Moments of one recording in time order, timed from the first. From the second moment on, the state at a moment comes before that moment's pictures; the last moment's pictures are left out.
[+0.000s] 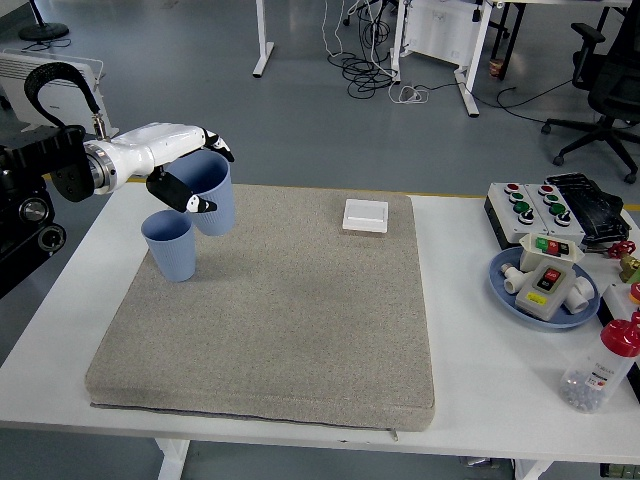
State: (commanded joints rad) left arm -1.07 0.65 -0.77 -1.20 1.68 -0.38 0.16; right arm 0.11 -0.14 1.14 0.18 -0.65 -0.13 -0.27
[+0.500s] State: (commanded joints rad) left arm -1.13 0.62 -0.69 -0.98 1.70 -0.36 0.12; right arm 0.12 -0.14 1.14 0.18 -0.65 -0.13 -0.27
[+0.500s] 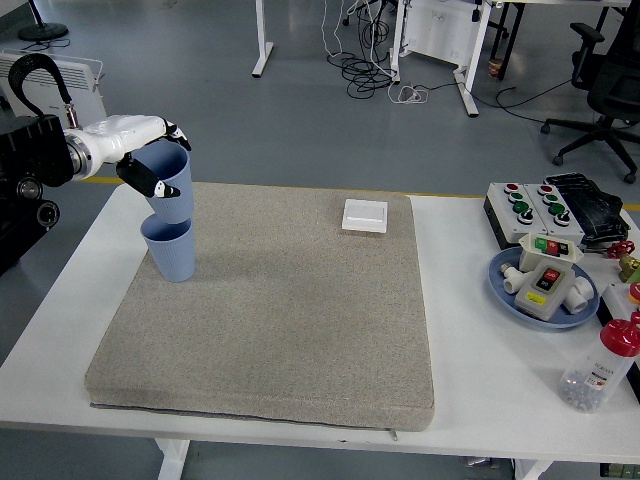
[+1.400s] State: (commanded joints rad) left arm -1.15 0.58 -0.64 -0.84 1.70 -0.33 0.08; right arm 0.12 -0.14 1.14 0.18 -0.66 -0.13 -0.27
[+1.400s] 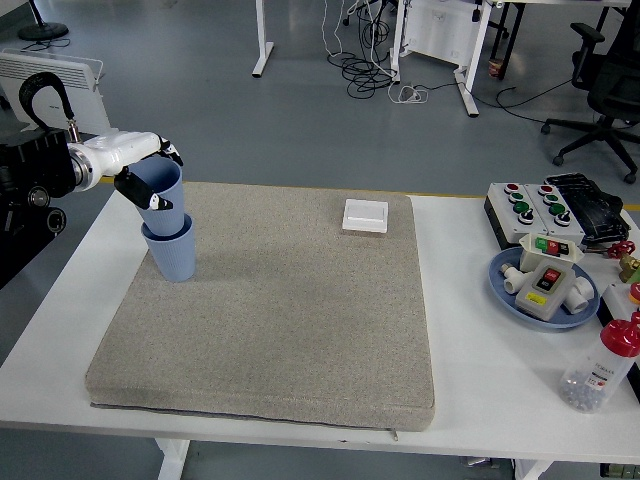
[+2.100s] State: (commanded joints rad) left arm -1.13 0.57 -0.64 -0.80 1.68 -0.32 0.04; right arm 0.12 -0.14 1.14 0.18 -0.66 -0.13 -0.27
